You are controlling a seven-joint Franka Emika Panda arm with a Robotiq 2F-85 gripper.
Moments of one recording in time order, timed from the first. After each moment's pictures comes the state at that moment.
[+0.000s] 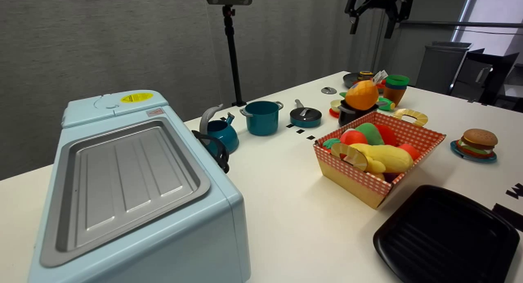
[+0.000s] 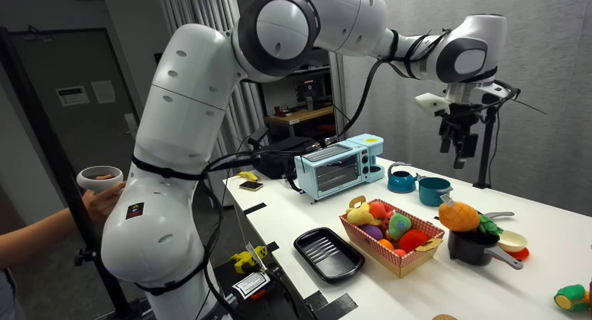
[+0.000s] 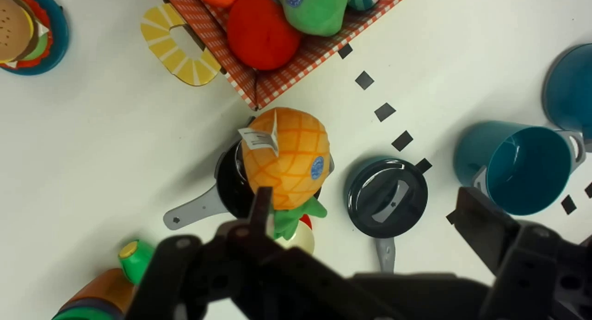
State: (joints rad) arm -0.08 0.54 -0.09 -1.41 0.21 1.94 0.43
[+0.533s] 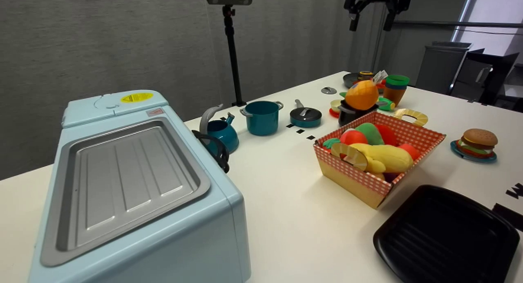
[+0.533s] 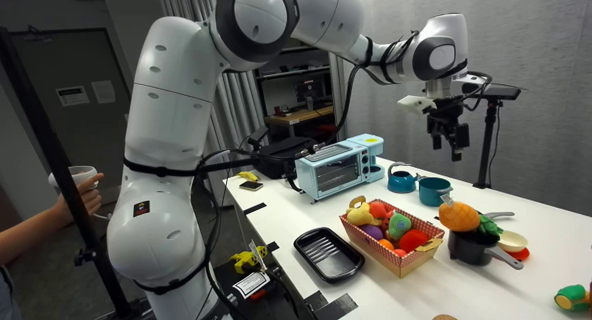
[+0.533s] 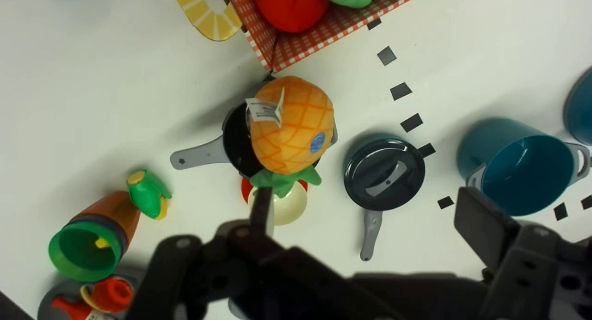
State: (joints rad) arm -0.01 0.43 -0.09 -1.57 0.03 2.11 0.42
